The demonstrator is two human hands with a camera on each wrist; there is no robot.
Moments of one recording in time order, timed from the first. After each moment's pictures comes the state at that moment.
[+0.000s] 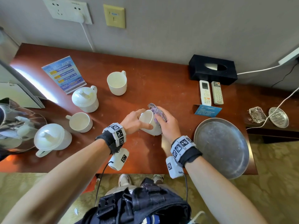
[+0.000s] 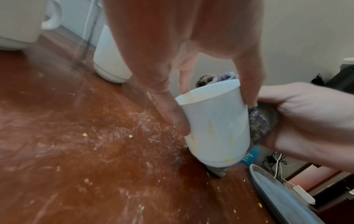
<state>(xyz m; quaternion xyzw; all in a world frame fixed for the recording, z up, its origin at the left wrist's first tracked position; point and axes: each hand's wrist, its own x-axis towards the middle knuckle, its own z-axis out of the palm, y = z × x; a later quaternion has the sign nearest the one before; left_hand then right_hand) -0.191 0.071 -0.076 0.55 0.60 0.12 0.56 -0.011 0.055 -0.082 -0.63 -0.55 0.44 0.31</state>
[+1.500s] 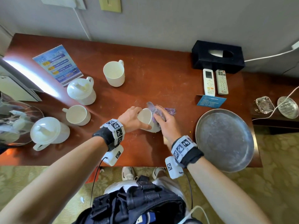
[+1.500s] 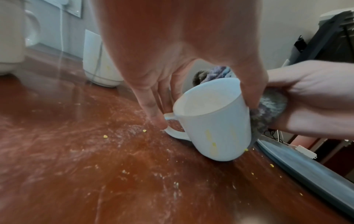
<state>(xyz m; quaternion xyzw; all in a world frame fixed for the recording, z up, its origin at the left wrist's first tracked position) -0.187 0.062 -0.097 0.63 0.63 0.01 0.45 -0.008 0.034 -0.103 -0.64 -0.48 0.53 0.29</state>
